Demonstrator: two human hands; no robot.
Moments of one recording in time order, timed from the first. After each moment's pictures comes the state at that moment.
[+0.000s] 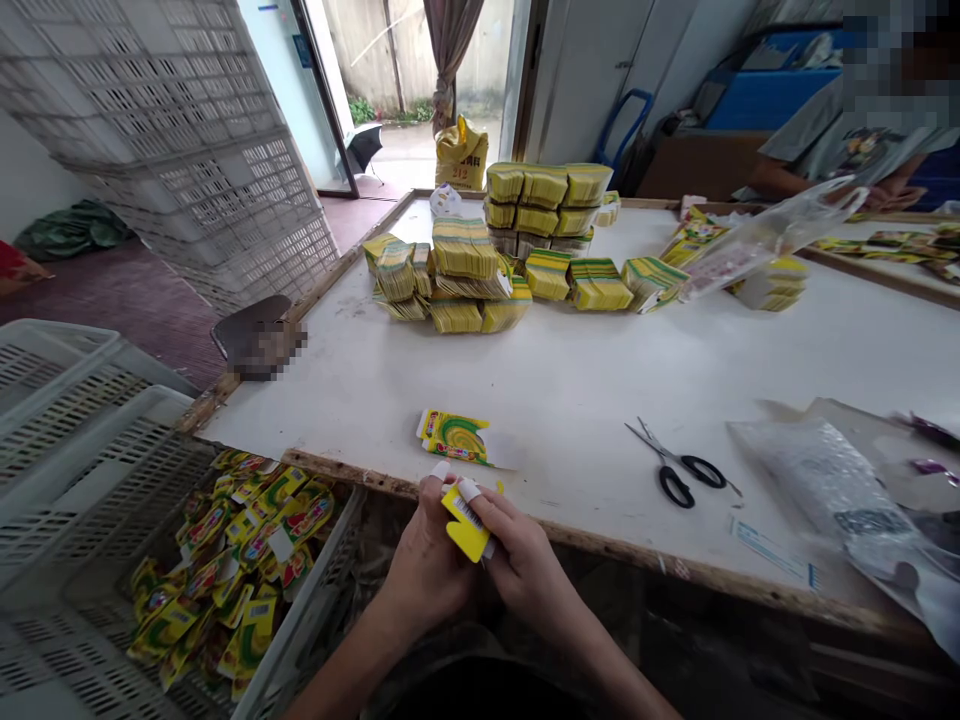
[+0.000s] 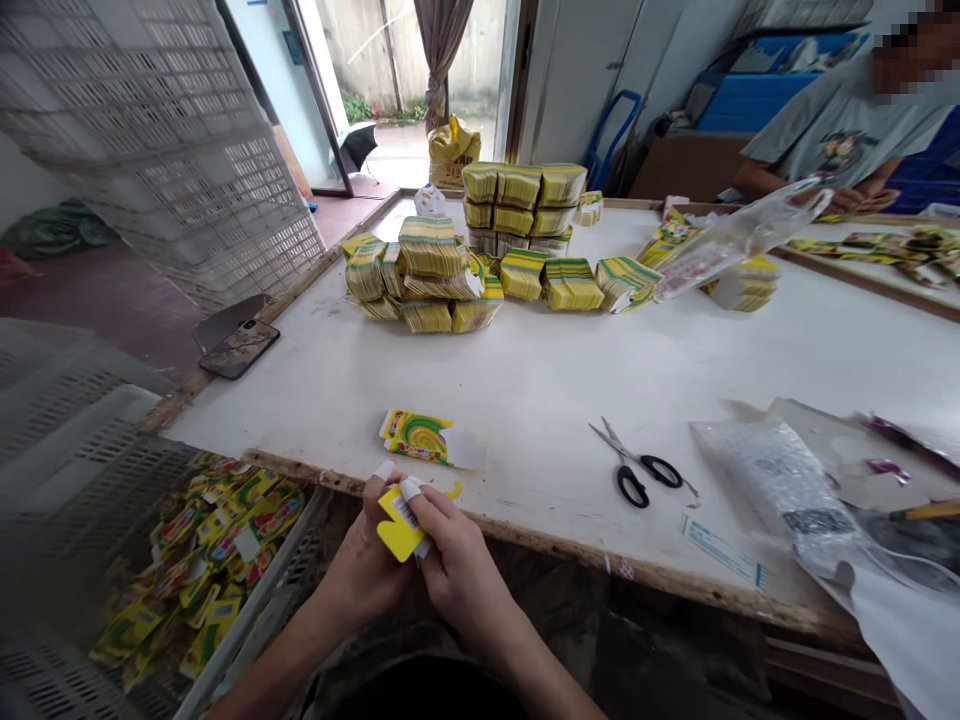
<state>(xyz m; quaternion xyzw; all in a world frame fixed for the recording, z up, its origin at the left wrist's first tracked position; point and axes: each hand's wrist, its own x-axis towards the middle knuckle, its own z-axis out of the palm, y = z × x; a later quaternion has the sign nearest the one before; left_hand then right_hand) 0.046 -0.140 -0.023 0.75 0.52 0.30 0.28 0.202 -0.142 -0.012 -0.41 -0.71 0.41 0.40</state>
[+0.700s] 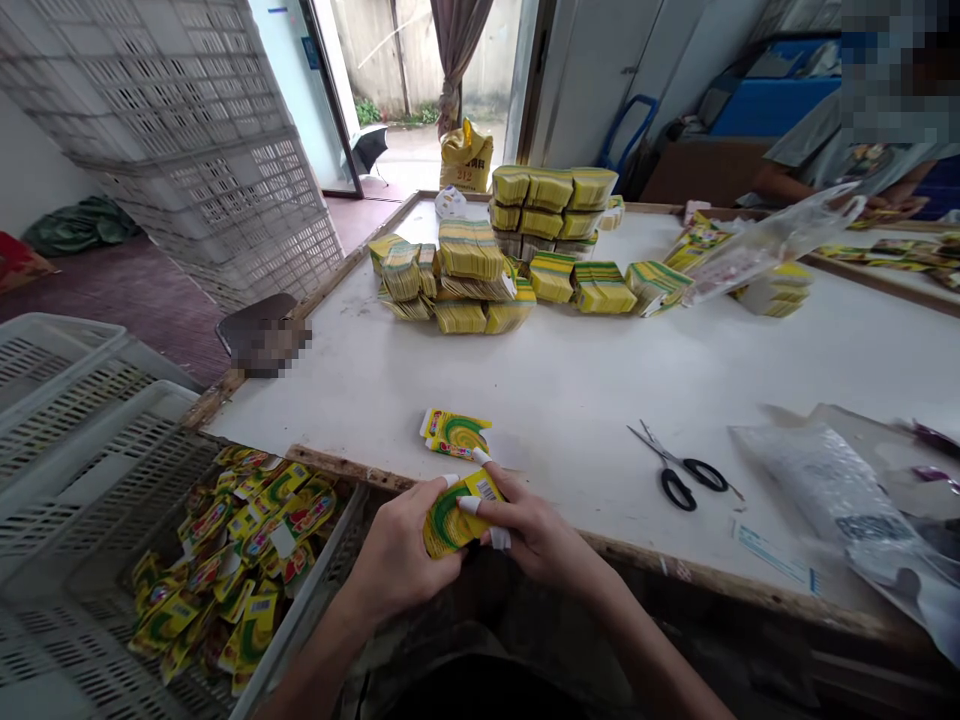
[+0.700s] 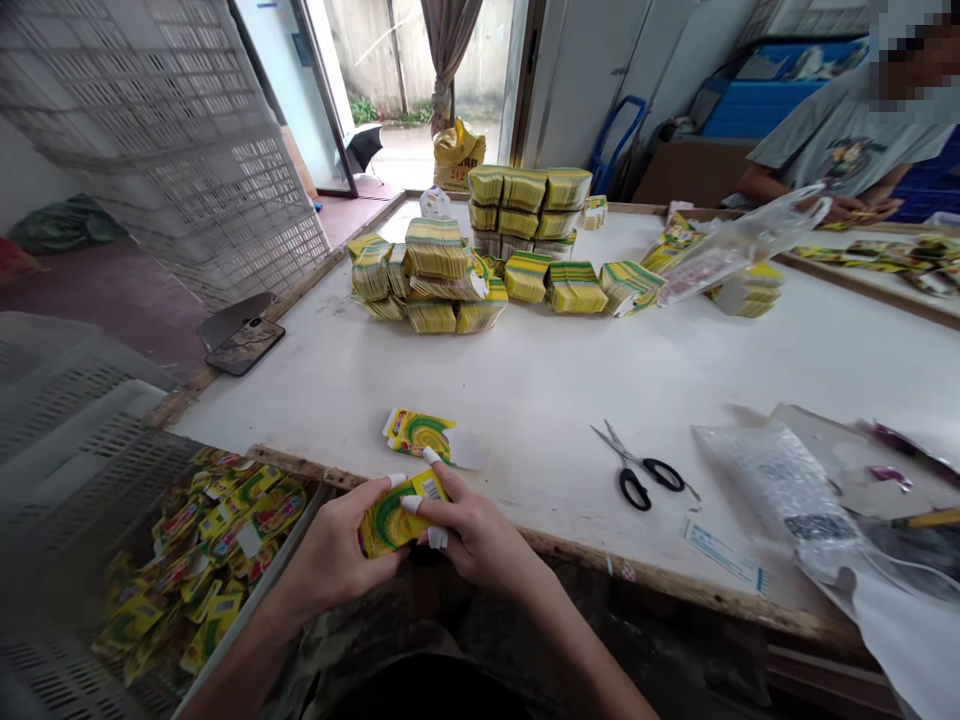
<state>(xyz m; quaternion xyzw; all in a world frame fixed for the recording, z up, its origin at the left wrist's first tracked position) 0.017 -0.128 0.023 0.75 0.54 0.24 0.30 0.233 -0.112 -0.007 -0.35 -0.81 0.38 0.27</state>
